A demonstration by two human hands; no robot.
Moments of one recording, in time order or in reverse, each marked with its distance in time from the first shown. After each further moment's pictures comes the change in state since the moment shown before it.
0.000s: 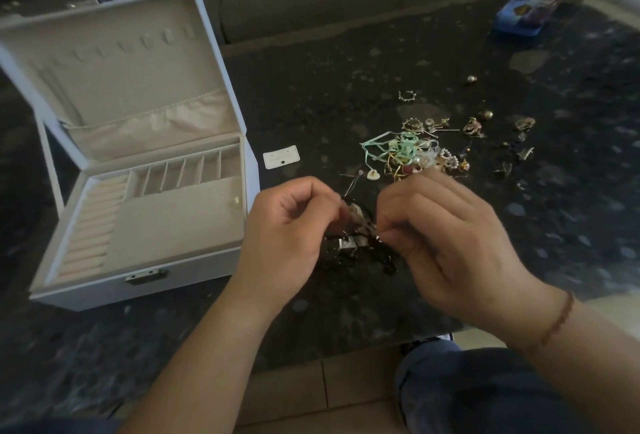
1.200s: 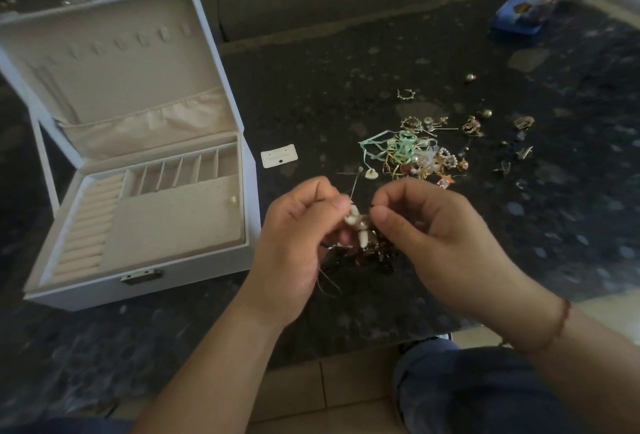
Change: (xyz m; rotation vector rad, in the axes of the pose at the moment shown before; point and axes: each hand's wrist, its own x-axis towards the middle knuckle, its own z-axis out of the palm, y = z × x) left_hand -0.004 -0.013 0.007 -0.429 -0.181 -0.031; right_hand 0.008 -0.014 0.003 0.602 -0.072 0.767
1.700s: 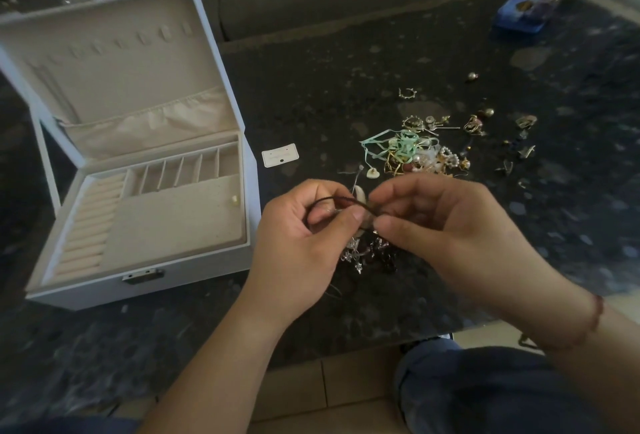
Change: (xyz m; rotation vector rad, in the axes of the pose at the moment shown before) left_hand -0.001 0.001 0.004 0.363 0.181 0.078; right_hand 0.000 -0.009 -0.010 0.055 -0.029 0.057
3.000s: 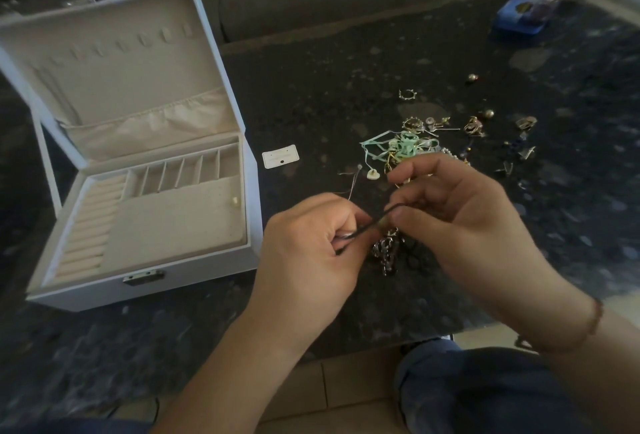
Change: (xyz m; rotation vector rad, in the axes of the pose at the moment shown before) left_hand -0.007 0.005 0.004 0.500 0.044 0.407; right_hand 0.000 -0.002 0.001 0.097 0.123 -0.043
